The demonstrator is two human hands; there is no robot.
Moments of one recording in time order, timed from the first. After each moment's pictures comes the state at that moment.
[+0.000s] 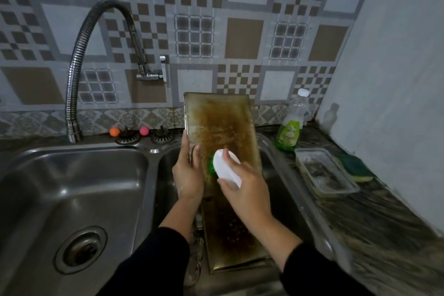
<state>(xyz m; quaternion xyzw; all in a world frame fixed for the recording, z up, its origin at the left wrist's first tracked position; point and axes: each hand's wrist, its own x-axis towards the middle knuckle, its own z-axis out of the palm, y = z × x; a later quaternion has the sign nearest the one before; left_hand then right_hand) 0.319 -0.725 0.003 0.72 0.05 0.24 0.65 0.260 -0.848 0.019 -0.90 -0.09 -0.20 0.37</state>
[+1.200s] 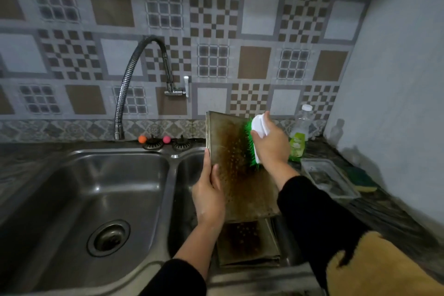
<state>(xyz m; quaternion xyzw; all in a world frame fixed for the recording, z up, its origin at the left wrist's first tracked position) 0.230 -0.741 0.014 0.74 0.04 0.29 0.61 0.303 -0.871 0.097 -0.89 0.07 -0.25 0.37</state>
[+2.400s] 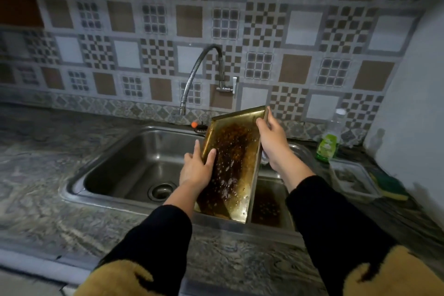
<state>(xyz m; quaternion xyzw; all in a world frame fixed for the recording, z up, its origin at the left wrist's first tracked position) 0.131 -0.657 0.047 0.87 0.18 0.13 0.43 0.174 -0.824 0.136 -0.71 -0.09 -0.02 0.70</state>
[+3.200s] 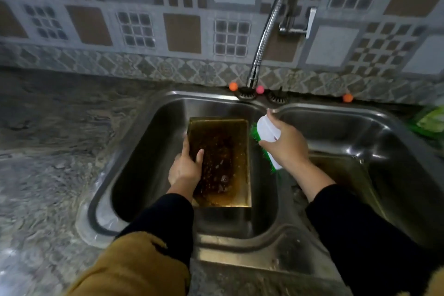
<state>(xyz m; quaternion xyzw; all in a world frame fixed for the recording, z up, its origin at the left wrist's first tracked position) 0.249 -0.400 -0.093 0.90 0.27 0.03 0.35 0.283 -0.624 0.012 -0.94 -0.04 -0.03 0.33</state>
